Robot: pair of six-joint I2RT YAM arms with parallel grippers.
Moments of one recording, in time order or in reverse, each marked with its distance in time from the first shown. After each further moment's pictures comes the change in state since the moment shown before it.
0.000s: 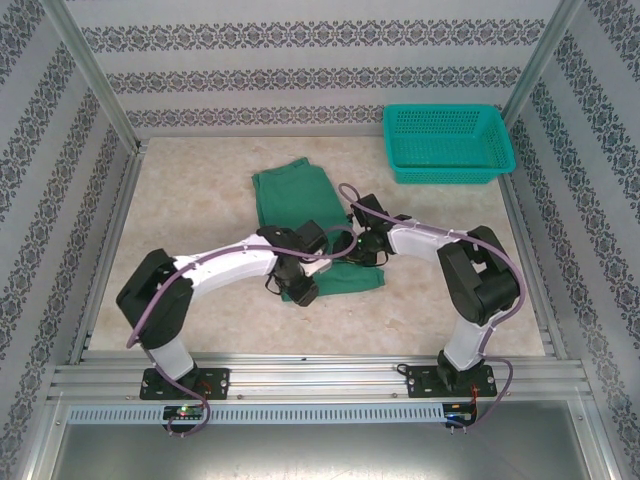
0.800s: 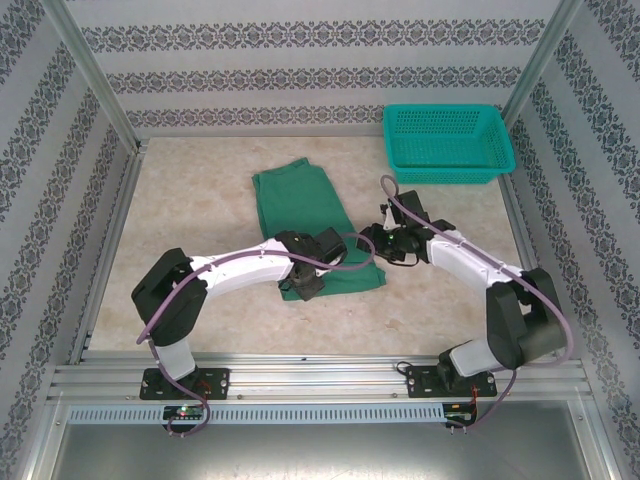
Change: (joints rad) left arm -0.082 0.051 0.071 0.008 -0.271 0.018; right arm -0.129 -0.335 -0.129 -0.085 0.013 -0.010
